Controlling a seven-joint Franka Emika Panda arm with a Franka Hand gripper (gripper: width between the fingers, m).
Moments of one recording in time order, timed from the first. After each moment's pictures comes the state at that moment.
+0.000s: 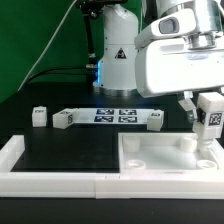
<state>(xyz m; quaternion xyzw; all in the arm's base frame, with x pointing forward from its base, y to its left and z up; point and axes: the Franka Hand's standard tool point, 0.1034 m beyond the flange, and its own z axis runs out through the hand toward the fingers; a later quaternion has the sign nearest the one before) 0.623 0.115 0.102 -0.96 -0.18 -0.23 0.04</state>
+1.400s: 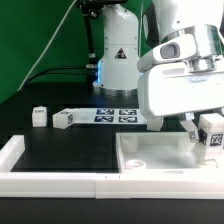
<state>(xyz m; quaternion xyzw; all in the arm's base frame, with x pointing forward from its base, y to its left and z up) 0.612 0.120 0.067 -0.95 -0.18 -0.23 0.05</state>
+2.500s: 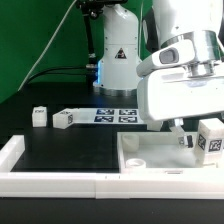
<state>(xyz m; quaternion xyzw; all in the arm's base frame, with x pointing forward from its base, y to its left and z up) 0.610 0.120 0.061 -0.95 -0.18 -0.23 0.05</state>
